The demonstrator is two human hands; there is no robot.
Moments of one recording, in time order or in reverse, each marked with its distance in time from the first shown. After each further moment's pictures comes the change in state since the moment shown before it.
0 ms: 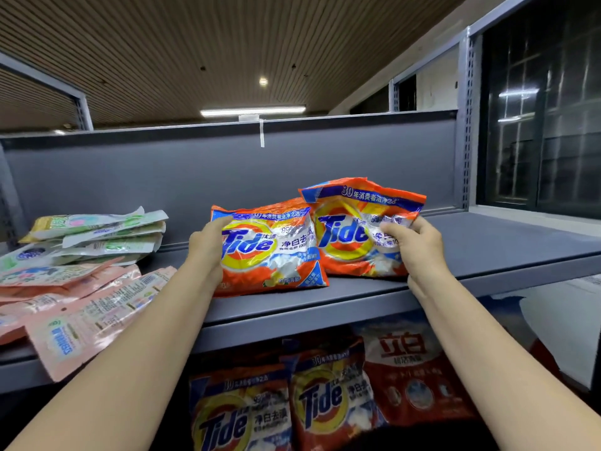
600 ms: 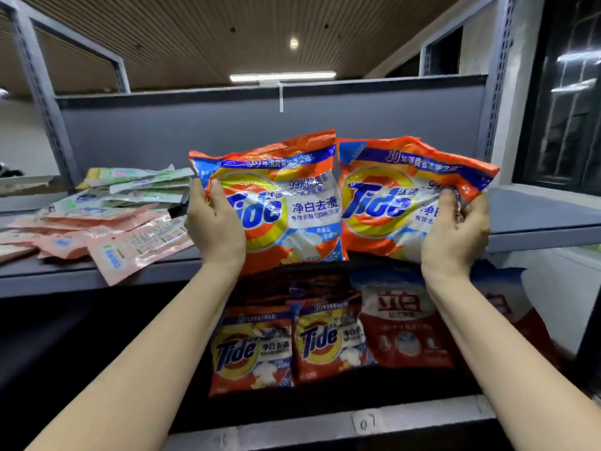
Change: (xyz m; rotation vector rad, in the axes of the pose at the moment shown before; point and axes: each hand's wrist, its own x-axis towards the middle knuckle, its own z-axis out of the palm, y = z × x) left_hand -0.128 -0.027 -0.012 0.260 0.494 0.857; right_hand -0.065 -0.014 -0.051 -0.161 0.387 -0.407
